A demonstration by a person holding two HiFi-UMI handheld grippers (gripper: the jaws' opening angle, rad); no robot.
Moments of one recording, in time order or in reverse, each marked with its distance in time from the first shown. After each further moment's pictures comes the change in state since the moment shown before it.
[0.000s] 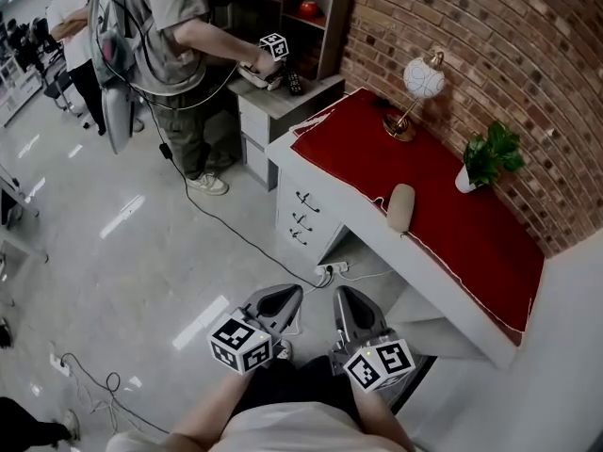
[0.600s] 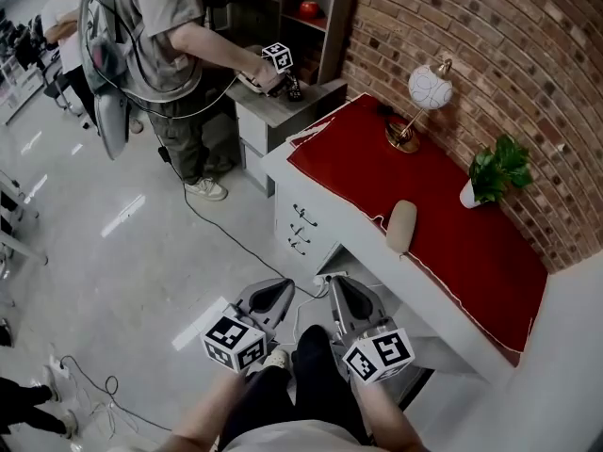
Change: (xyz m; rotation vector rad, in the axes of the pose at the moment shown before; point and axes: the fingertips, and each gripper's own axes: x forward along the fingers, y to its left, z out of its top) left arm 0.044 0.045 0.033 0.056 -0.008 0.062; right arm 0.066 -0.036 0.027 -0.100 0.020 0.082
